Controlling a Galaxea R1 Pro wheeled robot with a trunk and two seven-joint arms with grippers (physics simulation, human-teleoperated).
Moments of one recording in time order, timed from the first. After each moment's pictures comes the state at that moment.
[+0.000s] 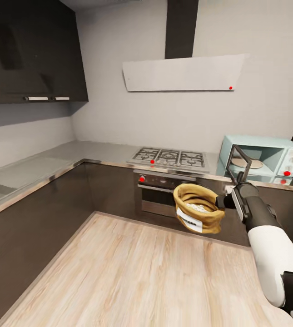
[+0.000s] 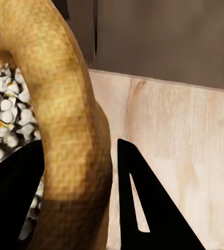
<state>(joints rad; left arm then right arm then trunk) 0.00 -0.01 0.01 -0.05 0.24 -0.05 0.00 -0.99 -0.15 -0.16 -0.84 0.22 1.04 0.16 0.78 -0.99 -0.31</state>
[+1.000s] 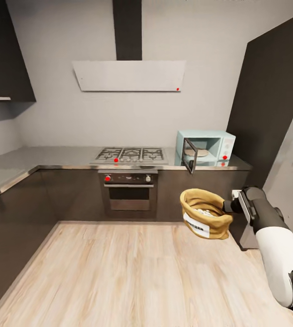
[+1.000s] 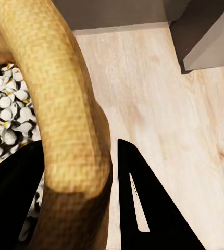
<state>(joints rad) 0.00 -0.01 0.00 -0.05 0.24 -0.05 0.00 -0.99 -0.21 -0.16 -0.78 0.21 1.04 0.16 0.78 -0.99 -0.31</state>
